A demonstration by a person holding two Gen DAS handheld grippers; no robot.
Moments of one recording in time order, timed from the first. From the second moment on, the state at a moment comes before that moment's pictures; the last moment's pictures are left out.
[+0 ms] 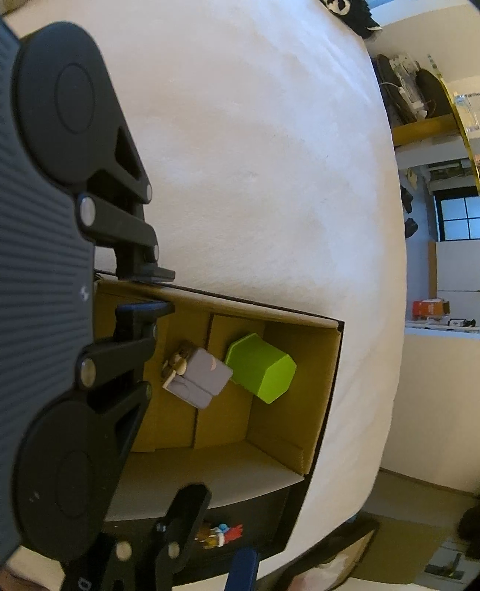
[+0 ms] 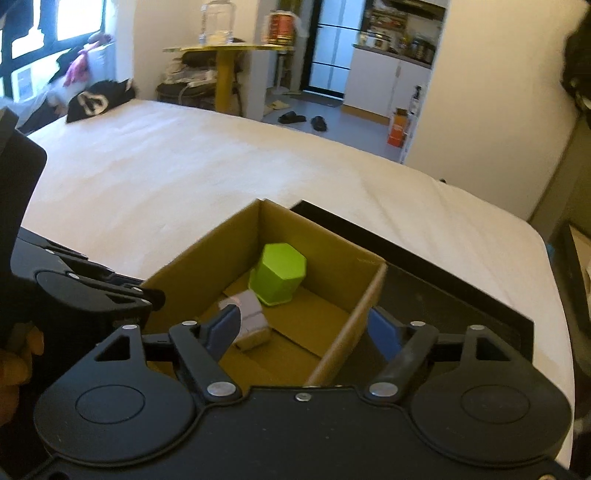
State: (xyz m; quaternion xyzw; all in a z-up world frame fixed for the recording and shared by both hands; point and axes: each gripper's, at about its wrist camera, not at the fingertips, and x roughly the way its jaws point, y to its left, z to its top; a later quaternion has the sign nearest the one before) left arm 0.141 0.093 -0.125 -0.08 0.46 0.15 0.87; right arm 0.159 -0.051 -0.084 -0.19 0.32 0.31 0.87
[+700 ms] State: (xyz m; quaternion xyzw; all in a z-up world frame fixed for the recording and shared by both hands) left arm 0.156 0.072 -0.126 -0.01 0.51 0.15 0.84; right arm 0.163 -0.163 -0.128 -0.08 0.38 0.18 0.90
